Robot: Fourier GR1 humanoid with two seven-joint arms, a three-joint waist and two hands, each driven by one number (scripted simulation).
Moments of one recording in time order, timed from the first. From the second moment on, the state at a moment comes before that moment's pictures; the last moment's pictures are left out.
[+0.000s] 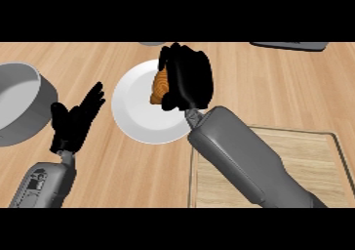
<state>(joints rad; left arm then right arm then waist) -0.25 0.22 -0.05 -1.34 0.07 0.01 0.17 -0.91 0.00 0.48 -1.18 0.99 -0.25 0.69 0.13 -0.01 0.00</state>
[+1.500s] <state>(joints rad) -0.23 0.23 0.01 -1.35 0.06 0.03 0.15 -0.96 0.00 0.80 -0.85 0.59 -0.68 0.92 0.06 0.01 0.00</state>
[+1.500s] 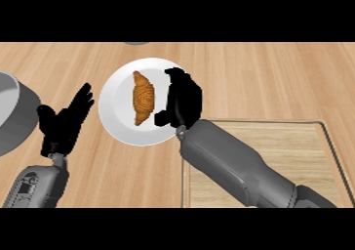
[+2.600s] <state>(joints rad) -0.20 0.23 0.04 -1.37 0.06 0.03 0.15 -0.83 0.00 0.73 -1.21 0.17 -0.99 0.51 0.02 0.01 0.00</state>
